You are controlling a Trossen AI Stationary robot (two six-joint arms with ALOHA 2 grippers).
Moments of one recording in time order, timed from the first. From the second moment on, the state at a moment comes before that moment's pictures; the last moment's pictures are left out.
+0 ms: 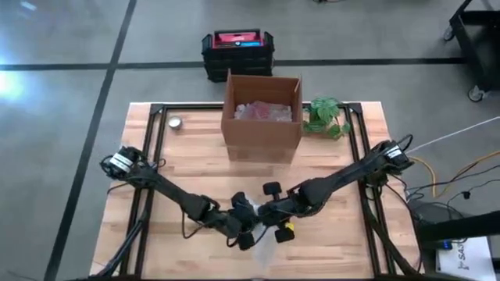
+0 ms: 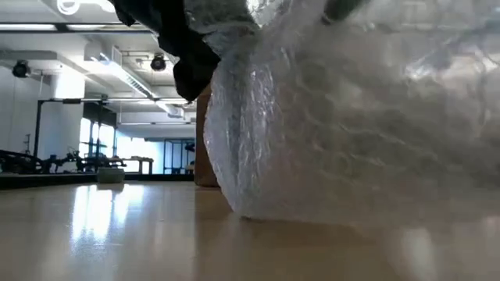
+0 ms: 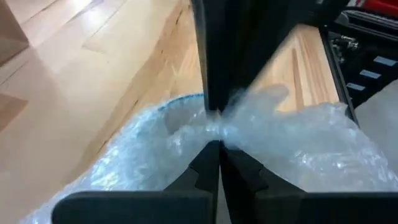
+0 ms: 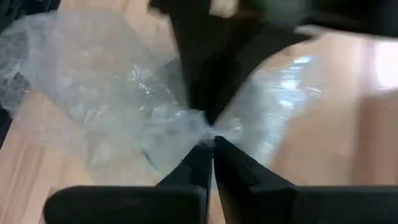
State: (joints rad) left arm -0.49 1.85 1.12 0.10 -0.46 -0.59; right arm 0.41 1.89 1.54 -0.75 0.11 0.12
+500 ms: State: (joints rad) left arm -0.49 1.81 1.11 0.09 -0.45 -0.56; right arm 0.43 1.98 1.45 -0.53 0.12 0.15
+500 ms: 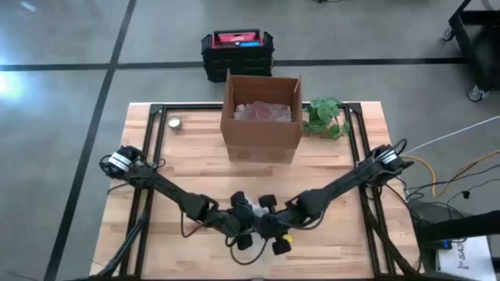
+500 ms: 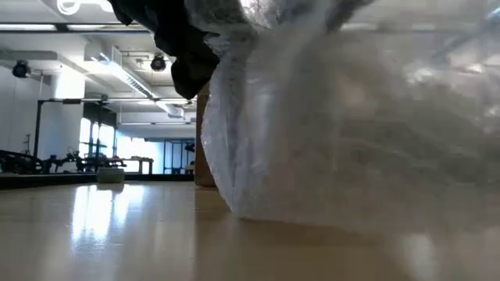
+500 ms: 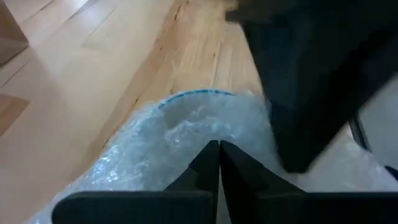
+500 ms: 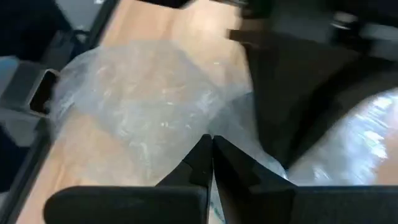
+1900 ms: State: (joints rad) left arm -0.42 1.75 0.90 0.40 -0.32 -0.61; right arm 0.41 2.01 1.43 -0.46 0.12 0.08
